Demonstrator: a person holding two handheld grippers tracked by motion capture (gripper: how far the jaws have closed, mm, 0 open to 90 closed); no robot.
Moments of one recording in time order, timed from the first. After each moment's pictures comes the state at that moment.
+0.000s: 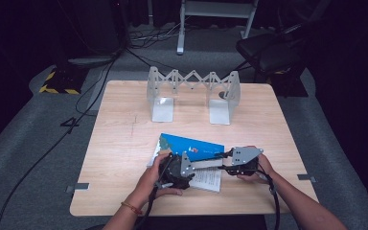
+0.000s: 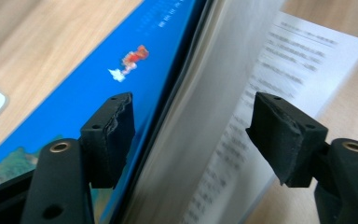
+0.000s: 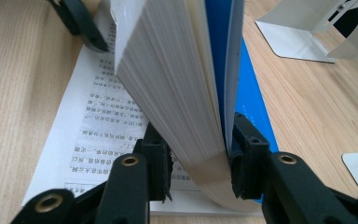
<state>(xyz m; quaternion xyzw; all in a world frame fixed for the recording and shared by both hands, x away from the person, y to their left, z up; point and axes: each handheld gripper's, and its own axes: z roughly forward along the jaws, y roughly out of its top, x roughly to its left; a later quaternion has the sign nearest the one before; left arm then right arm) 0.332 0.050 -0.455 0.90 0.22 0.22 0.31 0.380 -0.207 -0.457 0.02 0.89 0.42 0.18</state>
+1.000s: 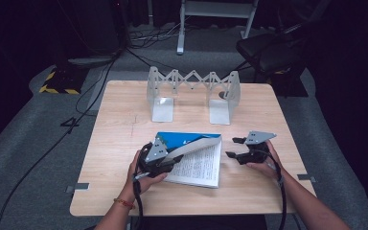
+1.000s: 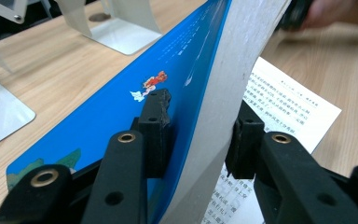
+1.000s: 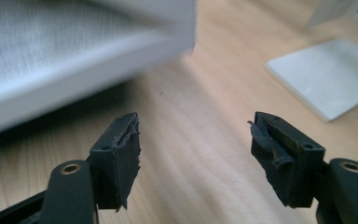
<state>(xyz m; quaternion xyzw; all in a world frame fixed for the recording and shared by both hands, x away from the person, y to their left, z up) 0.349 0.122 -0.441 0.81 0.26 0.16 0.50 0.434 -0.259 -0.484 0.20 0.87 0.43 0.15</state>
